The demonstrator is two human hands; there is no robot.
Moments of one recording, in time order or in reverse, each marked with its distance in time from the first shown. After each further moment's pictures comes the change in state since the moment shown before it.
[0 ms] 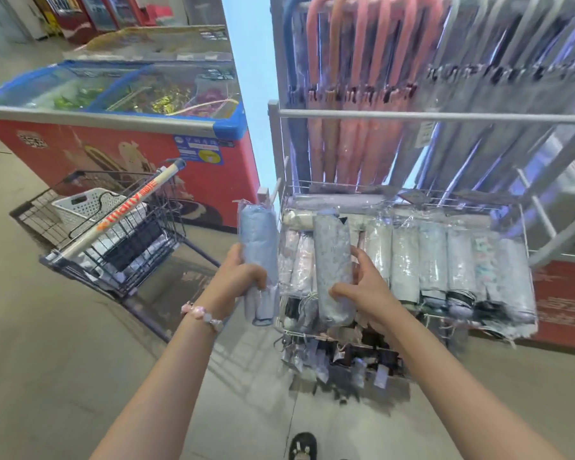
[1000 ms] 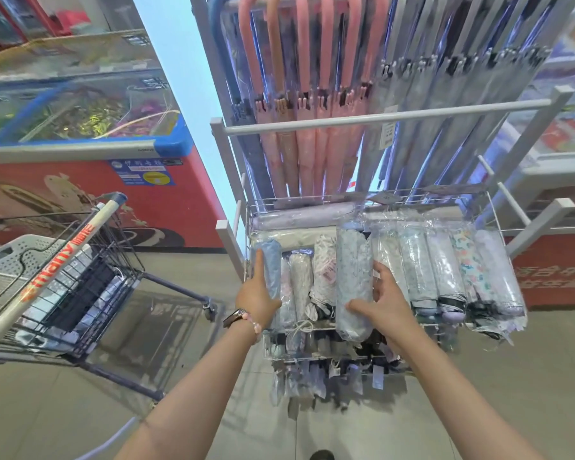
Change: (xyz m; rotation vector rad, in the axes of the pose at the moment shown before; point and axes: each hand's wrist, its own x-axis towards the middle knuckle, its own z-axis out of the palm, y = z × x) left_hand 0.134 -0.043 0.065 0.920 0.064 0.200; right_hand 0.032 0.019 -0.037 0.123 0.307 0.061
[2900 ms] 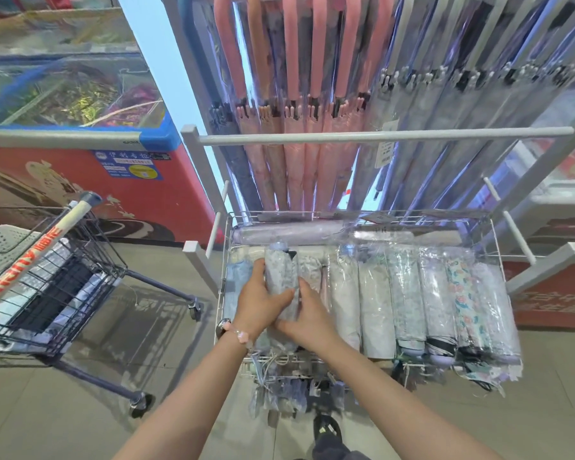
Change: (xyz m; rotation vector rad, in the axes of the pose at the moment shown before) left_hand 0.026 0.066 -0.001 -0.627 -0.028 -0.034; right_hand 0.078 0.008 0.058 -0.366 -0.193 -0.055
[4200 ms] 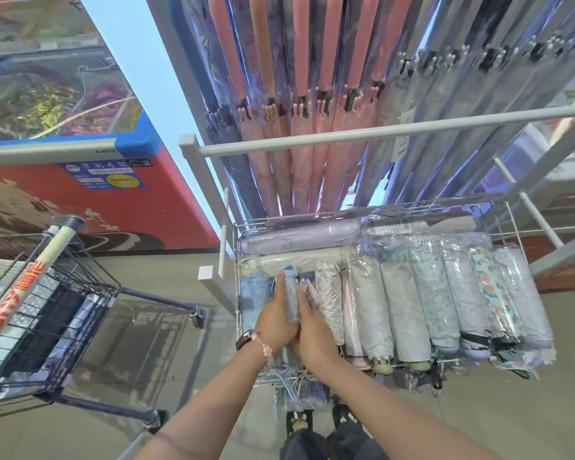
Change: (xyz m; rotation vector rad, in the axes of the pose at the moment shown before) left_hand 0.040 -0.042 -0.009 0.433 -0.297 0.049; right_hand 0.041 0.021 0.063 -0.172 0.108 0.062
